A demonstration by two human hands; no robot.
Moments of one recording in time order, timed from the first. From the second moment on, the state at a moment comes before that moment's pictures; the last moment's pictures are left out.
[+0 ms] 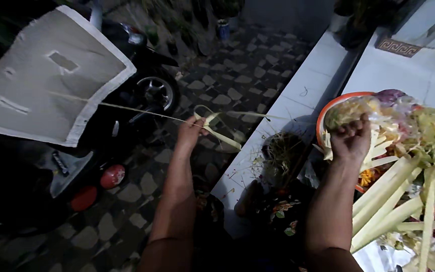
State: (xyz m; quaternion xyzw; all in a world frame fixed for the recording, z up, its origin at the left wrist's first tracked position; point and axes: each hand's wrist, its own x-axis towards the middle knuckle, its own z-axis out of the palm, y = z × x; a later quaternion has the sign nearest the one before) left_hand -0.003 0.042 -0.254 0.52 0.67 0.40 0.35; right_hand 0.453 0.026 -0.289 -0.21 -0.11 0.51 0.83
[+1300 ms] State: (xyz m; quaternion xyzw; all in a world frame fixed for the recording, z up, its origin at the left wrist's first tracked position) left_hand 0.093 0.002 -0.257 0.42 0.39 0.43 0.70; right_hand 0.293 0.009 -0.291 -0.44 -0.77 0.07 0.45
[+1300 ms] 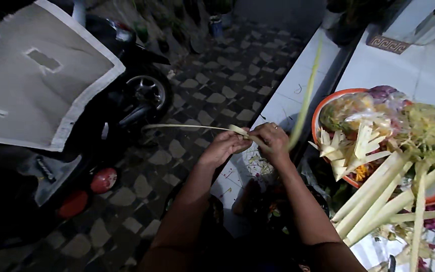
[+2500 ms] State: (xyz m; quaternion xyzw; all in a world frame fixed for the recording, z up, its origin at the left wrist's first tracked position) left_hand 0.120 0.001 -0.268 0.41 0.52 0.45 0.60; right_hand 0.288 0.008 -0.296 -0.43 -0.71 0.26 0.48
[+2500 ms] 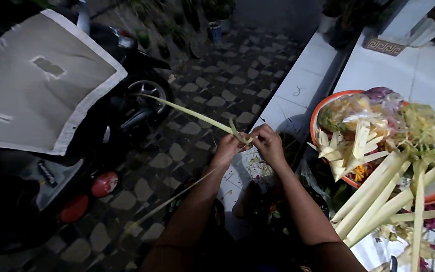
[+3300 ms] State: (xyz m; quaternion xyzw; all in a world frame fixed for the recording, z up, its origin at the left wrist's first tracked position) left_hand 0.109 0.003 -0.270 0.44 0.49 0.42 0.63; right_hand 0.293 0.009 -0.291 -0.40 -0.77 0.23 0.44
